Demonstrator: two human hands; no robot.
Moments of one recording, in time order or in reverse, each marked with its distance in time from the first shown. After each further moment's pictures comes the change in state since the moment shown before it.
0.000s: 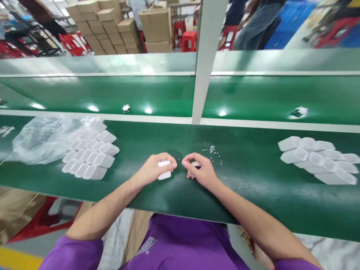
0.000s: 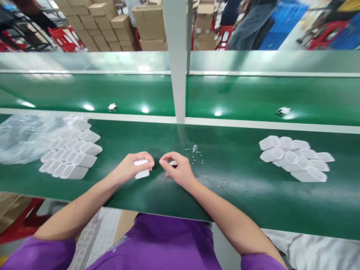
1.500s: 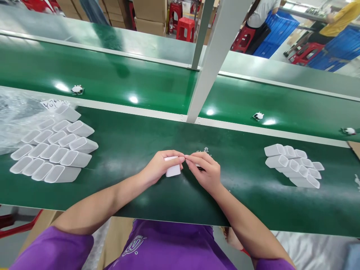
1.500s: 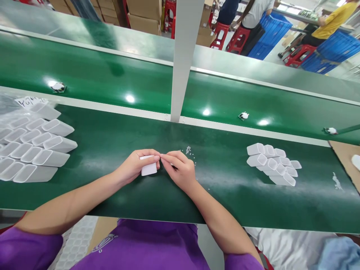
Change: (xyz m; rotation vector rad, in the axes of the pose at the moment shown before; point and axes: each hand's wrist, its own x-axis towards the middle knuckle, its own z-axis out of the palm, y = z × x) left_hand 0.032 0.002 0.038 -0.652 -0.094 -0.115; right_hand 0.005 -0.004 -0.021 -0.633 0.262 -0.736
